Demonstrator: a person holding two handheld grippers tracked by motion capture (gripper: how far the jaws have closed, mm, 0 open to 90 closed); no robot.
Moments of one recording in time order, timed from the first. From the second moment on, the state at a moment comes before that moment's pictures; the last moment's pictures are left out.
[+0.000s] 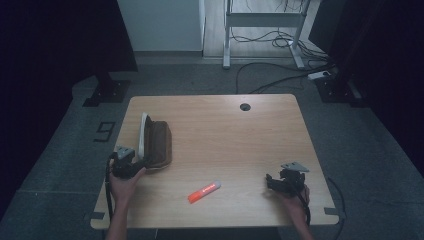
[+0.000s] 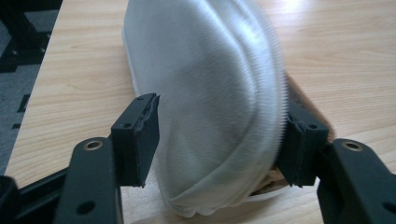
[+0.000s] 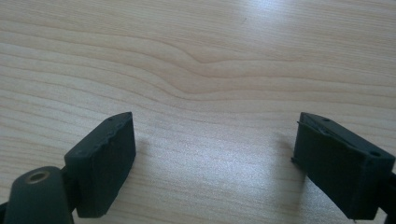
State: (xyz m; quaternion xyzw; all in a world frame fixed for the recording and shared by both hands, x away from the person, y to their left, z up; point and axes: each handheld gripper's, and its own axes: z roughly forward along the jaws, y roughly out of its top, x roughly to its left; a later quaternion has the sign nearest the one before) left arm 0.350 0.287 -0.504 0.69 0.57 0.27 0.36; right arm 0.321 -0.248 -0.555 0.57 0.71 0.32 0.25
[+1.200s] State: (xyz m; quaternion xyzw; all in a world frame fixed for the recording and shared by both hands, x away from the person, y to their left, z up) left arm 0.350 0.311 -0.498 0.64 0.60 0.25 0.40; right arm 0.321 -0.248 -0.555 0.57 0.71 0.32 0.25
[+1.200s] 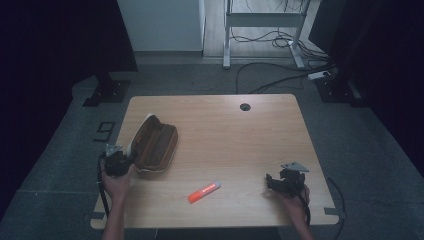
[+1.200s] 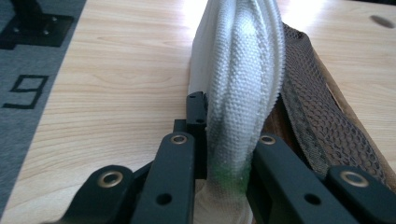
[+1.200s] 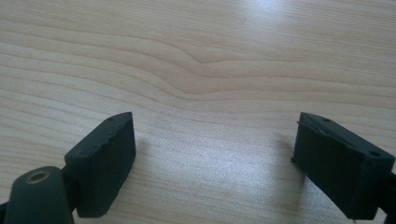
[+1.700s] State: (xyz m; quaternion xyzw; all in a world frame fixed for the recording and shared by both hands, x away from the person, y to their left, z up) left arm 0.340 0.307 -0.484 0.65 0.57 0.21 0.46; right arm 0.321 -0.248 -0.555 0.57 0.71 0.32 0.25
